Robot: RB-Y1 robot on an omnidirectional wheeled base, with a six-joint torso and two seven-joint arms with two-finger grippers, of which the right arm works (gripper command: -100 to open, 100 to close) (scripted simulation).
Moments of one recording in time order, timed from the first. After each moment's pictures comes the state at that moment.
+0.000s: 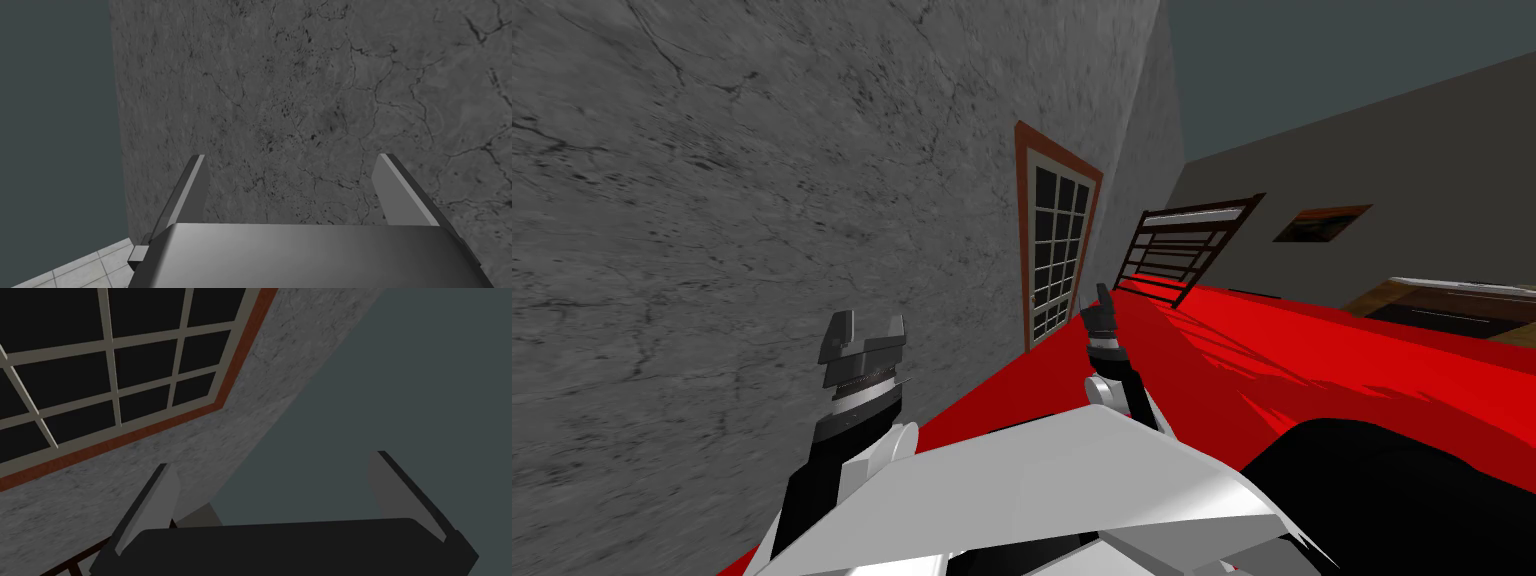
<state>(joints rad) 0.50 0.00 0.02 -2.32 -0.08 -0.46 0.13</state>
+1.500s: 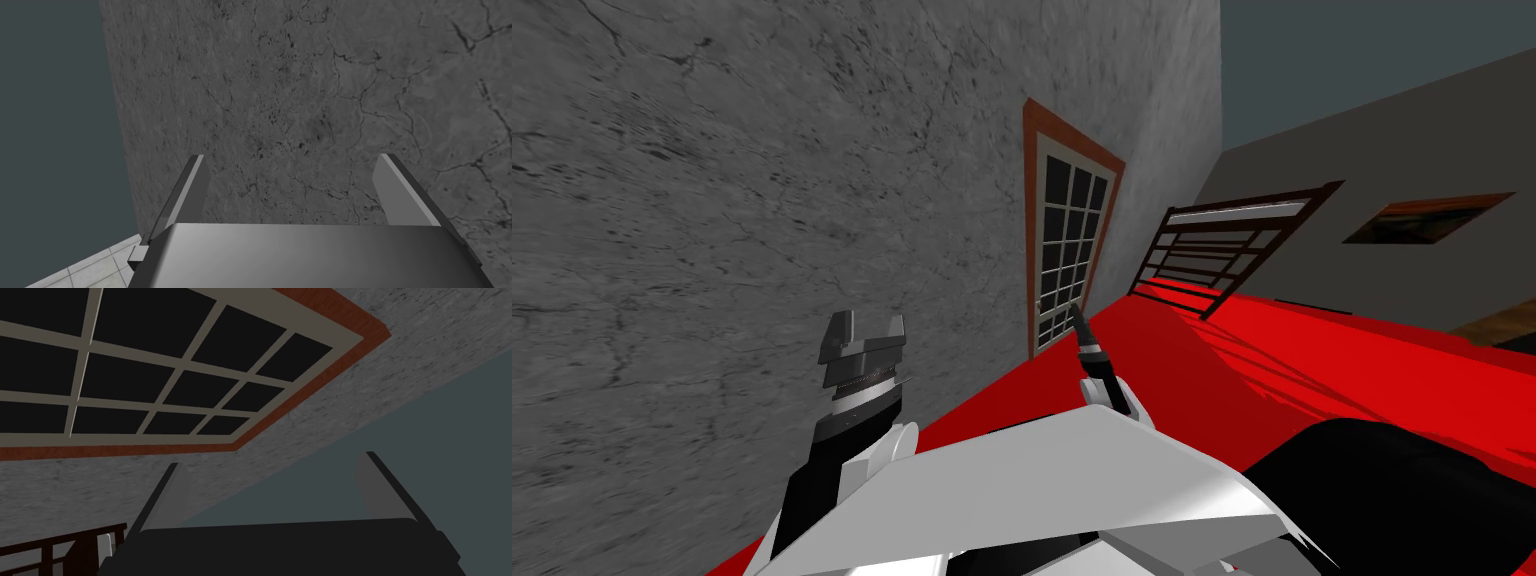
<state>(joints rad) 0.40 -0.06 -0.03 -1.96 0.04 -0.57 0.37</state>
